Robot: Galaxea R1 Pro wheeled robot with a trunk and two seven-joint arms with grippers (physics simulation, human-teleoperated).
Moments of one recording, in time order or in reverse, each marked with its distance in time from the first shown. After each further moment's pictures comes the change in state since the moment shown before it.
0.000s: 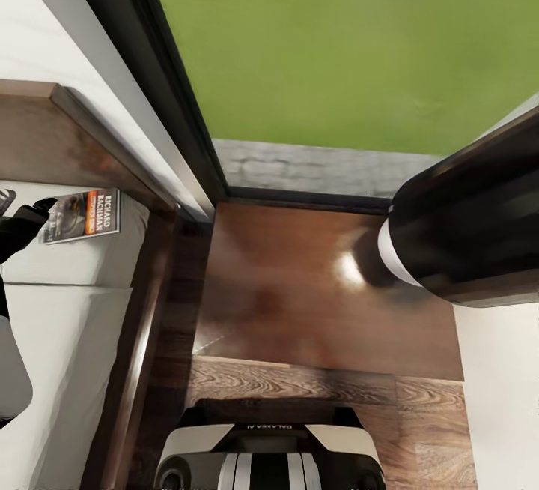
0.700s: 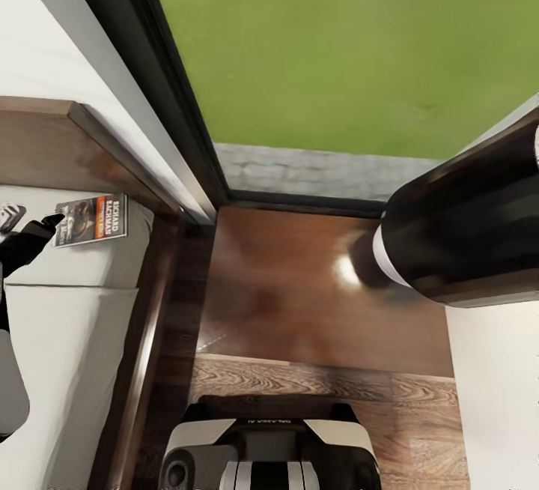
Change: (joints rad) left arm 0.060 0.000 0.002 0.000 0.004 0.042 -0.001; right arm 0.000 0.000 0.001 0.000 0.000 0.000 0.000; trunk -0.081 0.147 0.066
